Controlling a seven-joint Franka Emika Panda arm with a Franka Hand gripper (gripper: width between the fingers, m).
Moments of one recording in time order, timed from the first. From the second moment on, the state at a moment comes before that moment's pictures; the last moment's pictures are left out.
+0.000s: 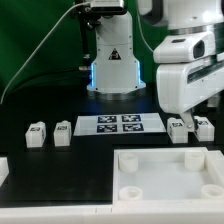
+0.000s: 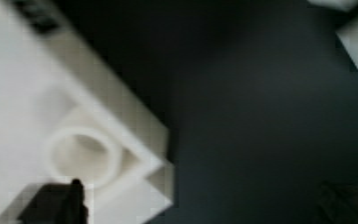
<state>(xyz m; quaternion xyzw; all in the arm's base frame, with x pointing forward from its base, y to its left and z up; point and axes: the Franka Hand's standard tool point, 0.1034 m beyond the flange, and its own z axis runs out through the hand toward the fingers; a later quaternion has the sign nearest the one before) 0.466 0.153 0.065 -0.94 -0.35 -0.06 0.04</state>
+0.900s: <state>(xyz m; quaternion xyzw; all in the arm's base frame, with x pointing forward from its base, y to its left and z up) 0.439 0.177 0.055 -1.00 0.04 0.01 0.07</state>
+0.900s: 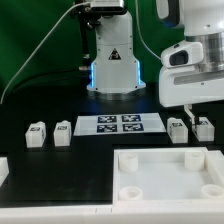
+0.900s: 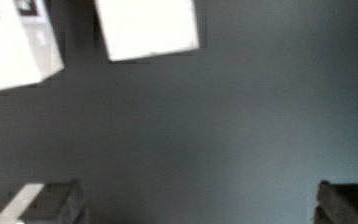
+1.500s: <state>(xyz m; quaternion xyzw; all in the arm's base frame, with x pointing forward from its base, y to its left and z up) 0.427 0.179 0.045 -0.97 0.07 0.23 0.06</state>
